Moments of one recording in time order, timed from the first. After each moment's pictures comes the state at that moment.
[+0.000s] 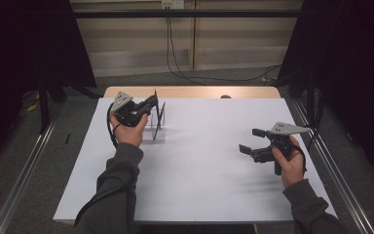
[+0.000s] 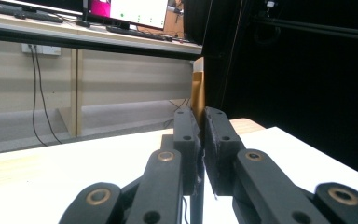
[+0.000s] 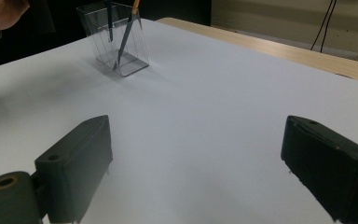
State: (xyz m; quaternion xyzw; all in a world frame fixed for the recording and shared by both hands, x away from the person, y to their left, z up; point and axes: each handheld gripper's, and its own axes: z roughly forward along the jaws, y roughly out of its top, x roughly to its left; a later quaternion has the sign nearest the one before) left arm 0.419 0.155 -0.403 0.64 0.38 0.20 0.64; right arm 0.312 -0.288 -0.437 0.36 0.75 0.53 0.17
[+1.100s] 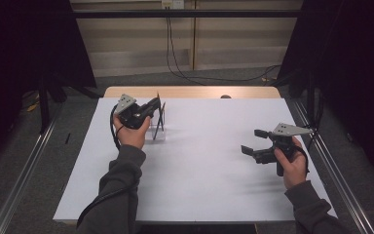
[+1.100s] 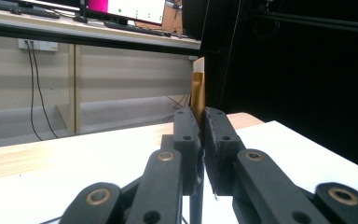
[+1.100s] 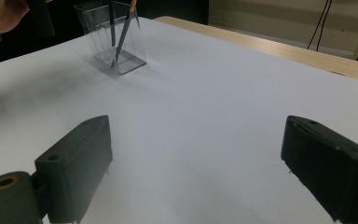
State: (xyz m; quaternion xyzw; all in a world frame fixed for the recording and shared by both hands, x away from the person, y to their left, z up) left arm 0.416 0.150 -0.410 0.65 0.37 0.20 0.63; right arm 0.308 -0.293 -0.437 0.36 0.75 0.53 0.17
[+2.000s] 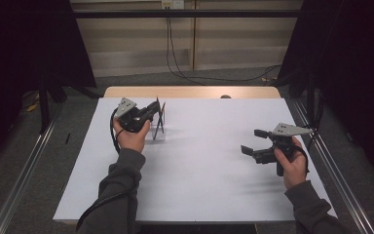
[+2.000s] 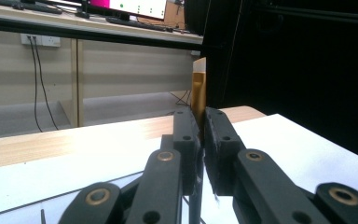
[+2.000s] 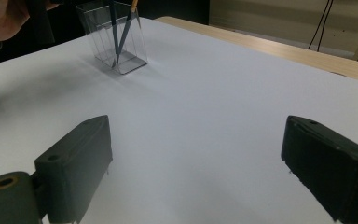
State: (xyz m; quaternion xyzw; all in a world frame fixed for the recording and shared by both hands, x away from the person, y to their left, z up) left arm 0.411 0.151 -0.419 0.65 0.38 0.21 0.62; right arm 0.307 -0.292 -0.436 0.36 0.75 0.53 0.17
